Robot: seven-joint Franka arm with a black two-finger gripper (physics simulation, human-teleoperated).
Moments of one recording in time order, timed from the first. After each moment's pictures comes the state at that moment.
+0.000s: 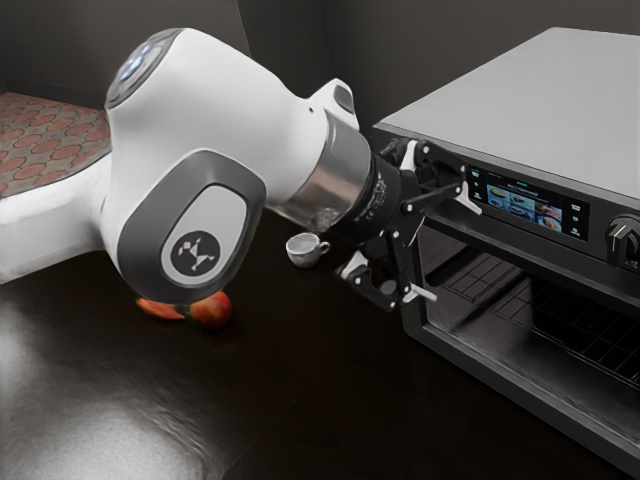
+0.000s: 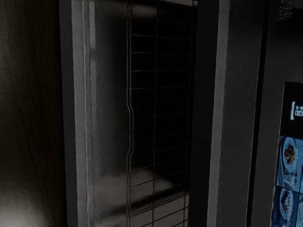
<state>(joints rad) -0.34 -0.19 -0.03 -1.89 -0.13 2.40 -1.64</state>
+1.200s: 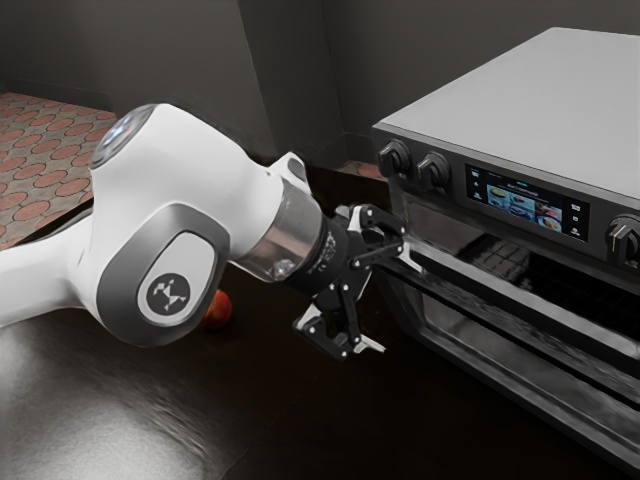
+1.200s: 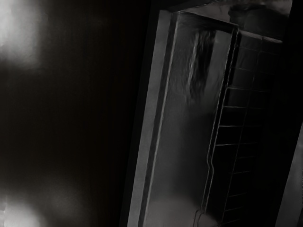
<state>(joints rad) -0.25 -0.33 -0.03 -2.18 -0.26 2.43 -1.61</state>
